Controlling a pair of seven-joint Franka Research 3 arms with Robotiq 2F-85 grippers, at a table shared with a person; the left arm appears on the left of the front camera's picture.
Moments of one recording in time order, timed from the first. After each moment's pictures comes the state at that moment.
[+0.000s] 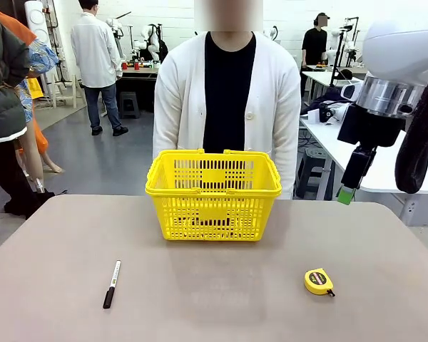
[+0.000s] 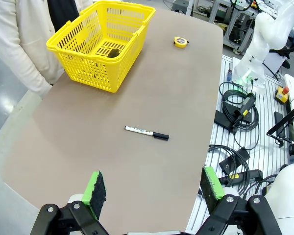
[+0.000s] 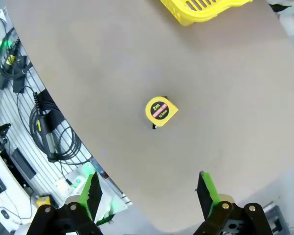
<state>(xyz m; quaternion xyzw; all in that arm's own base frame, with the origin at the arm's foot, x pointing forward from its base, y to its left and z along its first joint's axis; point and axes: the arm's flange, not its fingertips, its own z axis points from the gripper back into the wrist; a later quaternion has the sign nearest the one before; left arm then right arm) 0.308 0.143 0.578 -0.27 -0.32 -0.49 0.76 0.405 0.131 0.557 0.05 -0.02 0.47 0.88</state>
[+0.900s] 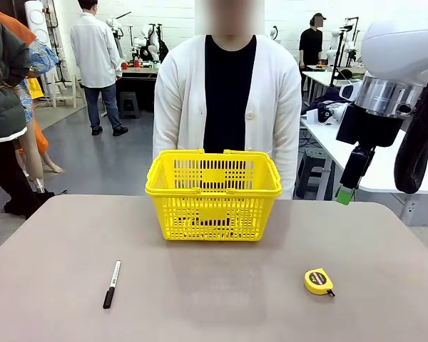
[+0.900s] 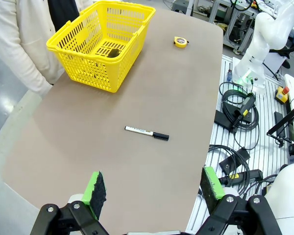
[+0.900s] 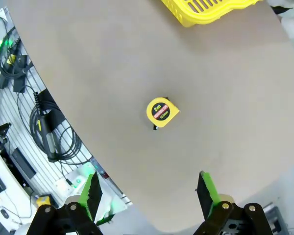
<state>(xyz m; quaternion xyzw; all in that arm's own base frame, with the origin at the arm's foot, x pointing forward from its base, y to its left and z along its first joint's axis) 0.308 0.143 0.578 -0.27 -0.32 -0.49 0.76 0.404 0.133 0.557 0.05 -0.02 0.47 0.88</state>
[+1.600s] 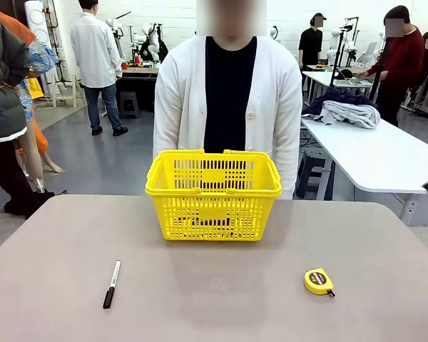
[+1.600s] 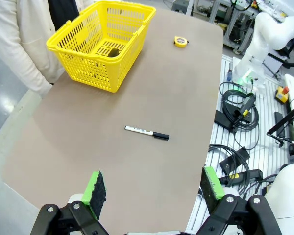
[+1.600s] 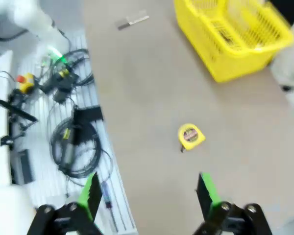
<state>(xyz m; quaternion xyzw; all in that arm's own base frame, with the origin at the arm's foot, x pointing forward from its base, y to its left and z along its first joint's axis) 0.308 0.143 0.578 -0.27 -0.32 -0.49 0.76 0.265 -0.046 0.574 0.25 -0.26 0.55 0.75</state>
